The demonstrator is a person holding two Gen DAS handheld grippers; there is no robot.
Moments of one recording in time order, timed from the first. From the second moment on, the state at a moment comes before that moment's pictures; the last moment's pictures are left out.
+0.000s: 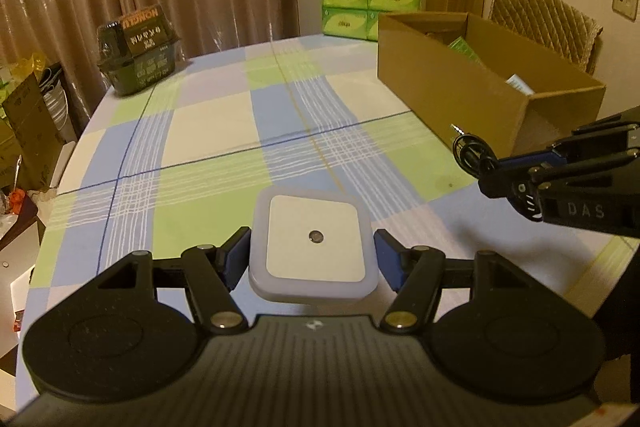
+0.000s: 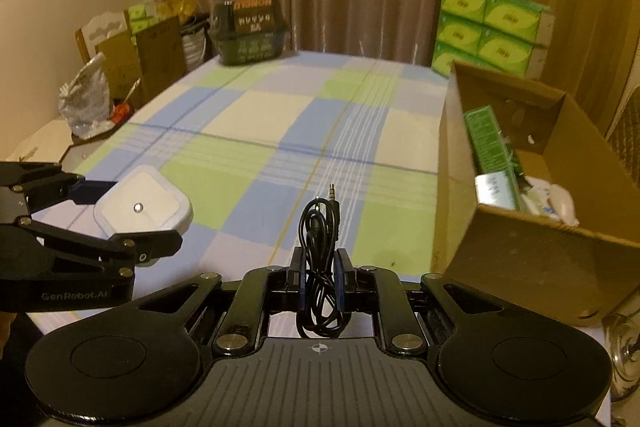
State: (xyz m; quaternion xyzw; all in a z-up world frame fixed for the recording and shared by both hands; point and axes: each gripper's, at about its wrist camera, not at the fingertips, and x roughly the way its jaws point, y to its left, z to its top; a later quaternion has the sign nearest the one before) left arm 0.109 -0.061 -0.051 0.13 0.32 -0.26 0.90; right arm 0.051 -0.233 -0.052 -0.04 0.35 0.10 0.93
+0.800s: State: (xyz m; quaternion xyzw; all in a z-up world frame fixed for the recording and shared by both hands) left arm 0.063 -0.111 -0.003 0.13 0.29 -0.31 0.90; right arm 0.006 -0.299 -0.006 0.01 0.30 0.05 0.95
